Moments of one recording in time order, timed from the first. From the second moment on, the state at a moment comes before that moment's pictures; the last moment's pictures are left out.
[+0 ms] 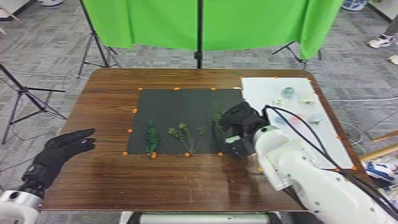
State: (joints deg) left arm 131.1 -64.9 -114.5 -118.5 70.0 -9.7 -0.5; right arm -77.0 -51.4 49.8 -111.7 -80.1 20.3 37.3
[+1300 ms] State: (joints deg) left arm 130.9 -64.8 -114.7 -118.5 70.0 -10.2 -0.7; right arm -79.8 -50.0 47.5 -109.8 -101.2 14.6 39.0
